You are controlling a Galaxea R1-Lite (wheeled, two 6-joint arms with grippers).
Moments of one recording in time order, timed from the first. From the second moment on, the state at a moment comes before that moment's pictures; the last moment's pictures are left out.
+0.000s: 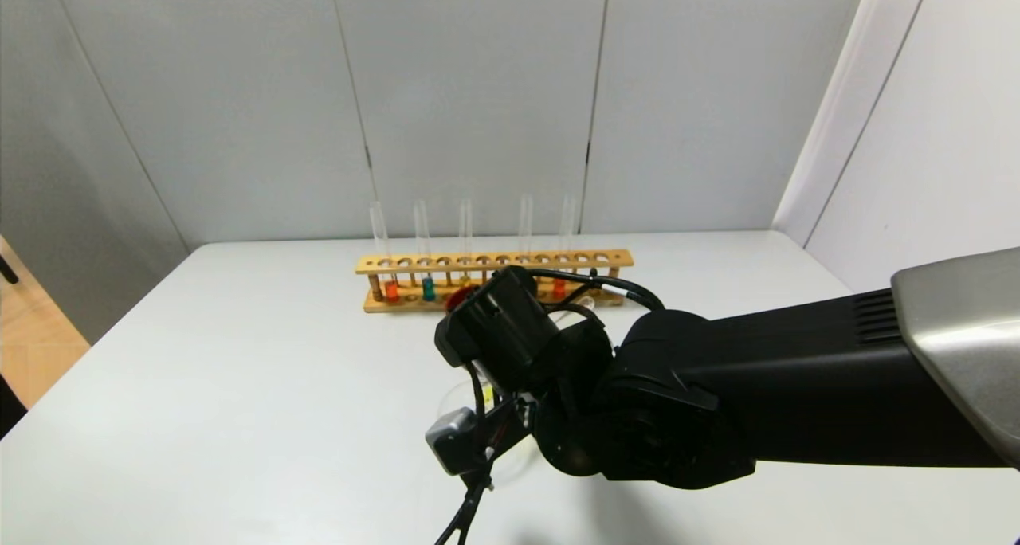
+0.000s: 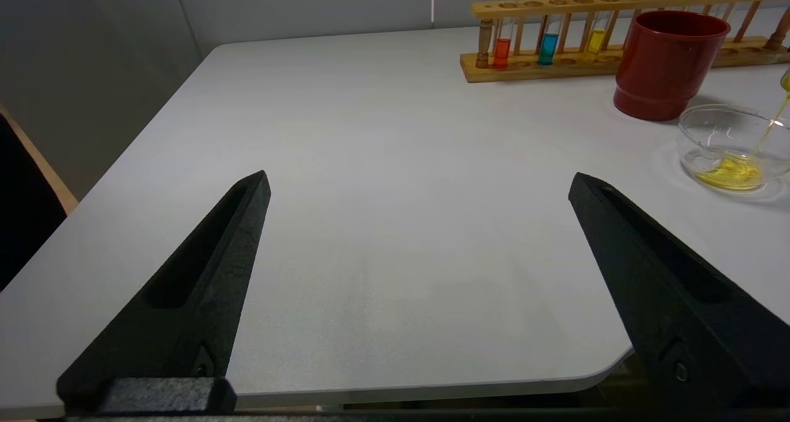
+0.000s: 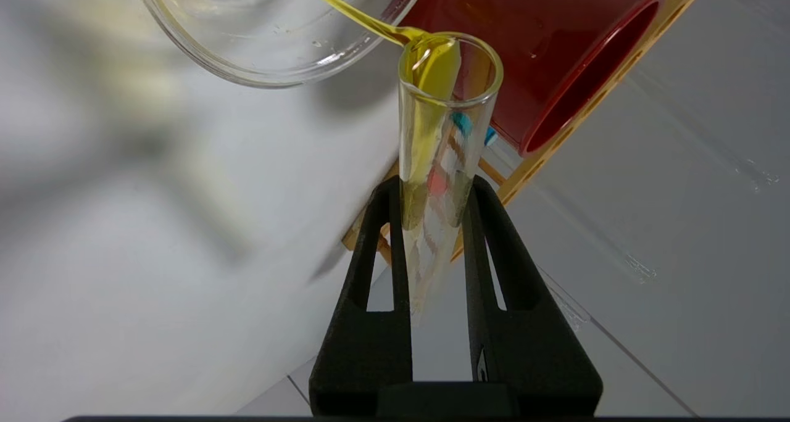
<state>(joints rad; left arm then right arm) 0.00 0.00 0.00 -0.07 0.00 0.02 0.98 2.10 -1.41 0.14 -0.59 -1.47</state>
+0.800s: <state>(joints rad) 0.00 0.00 0.00 -0.07 0.00 0.02 0.98 2.11 -1.43 0.14 -0.61 -1.54</state>
